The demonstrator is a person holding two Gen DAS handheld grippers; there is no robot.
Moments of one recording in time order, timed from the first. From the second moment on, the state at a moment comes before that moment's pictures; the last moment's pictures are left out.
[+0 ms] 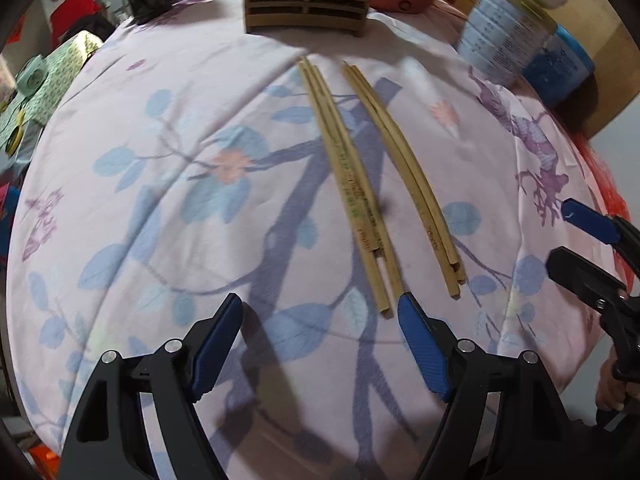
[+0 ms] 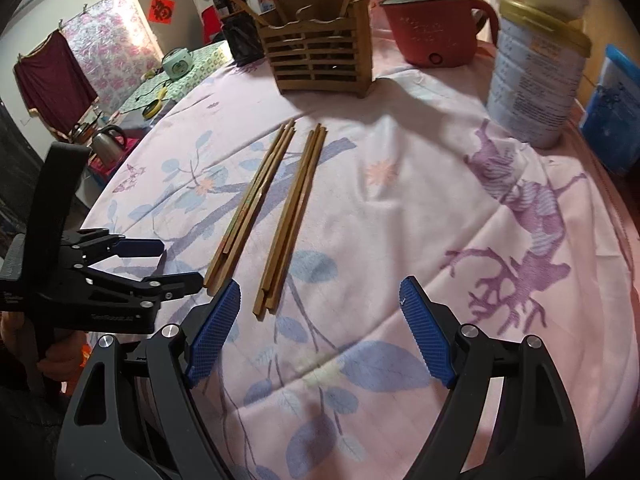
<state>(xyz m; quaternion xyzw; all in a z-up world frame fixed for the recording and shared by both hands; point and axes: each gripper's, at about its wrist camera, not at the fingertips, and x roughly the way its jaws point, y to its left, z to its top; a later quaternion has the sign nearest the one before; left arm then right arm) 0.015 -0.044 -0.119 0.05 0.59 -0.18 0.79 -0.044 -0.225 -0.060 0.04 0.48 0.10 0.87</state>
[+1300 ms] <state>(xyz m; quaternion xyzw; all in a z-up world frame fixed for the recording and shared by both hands) 0.015 0.062 -0.113 0.02 0.54 -0.06 0.84 -0.036 -0.211 -0.057 -0.03 0.44 0.11 0.89</state>
